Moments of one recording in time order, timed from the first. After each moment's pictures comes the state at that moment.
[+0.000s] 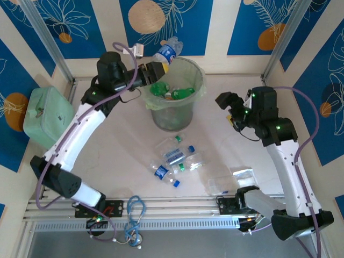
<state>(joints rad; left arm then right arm) -0.45 1.54 1.70 -0.31 0.54 -0.73 0.18 1.03 1.29 -0.92 -0.31 1.00</state>
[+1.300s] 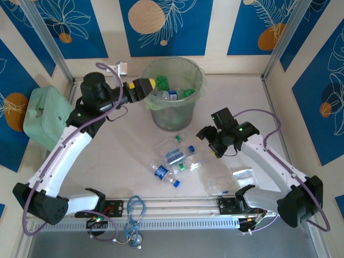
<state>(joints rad) -0.40 1.21 1.28 -0.23 0.53 -0.71 0.49 1.18 0.96 -0.95 -0.17 1.27</state>
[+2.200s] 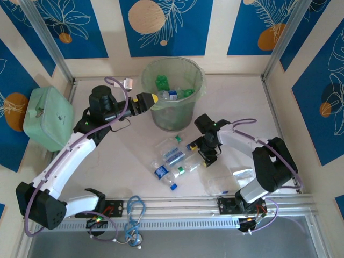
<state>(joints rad) -0.40 1.18 1.10 -0.13 0.61 -0.79 0.54 1.56 0.94 -0.85 -0.21 1.47</state>
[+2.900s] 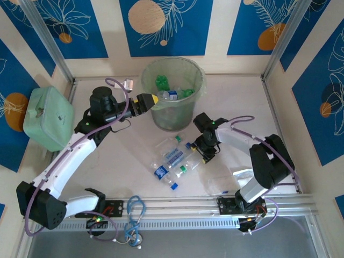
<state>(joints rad) -0.40 1.18 1.09 -0.13 0.61 -0.81 0.53 1.56 0.96 -0.86 -0.17 1.41</state>
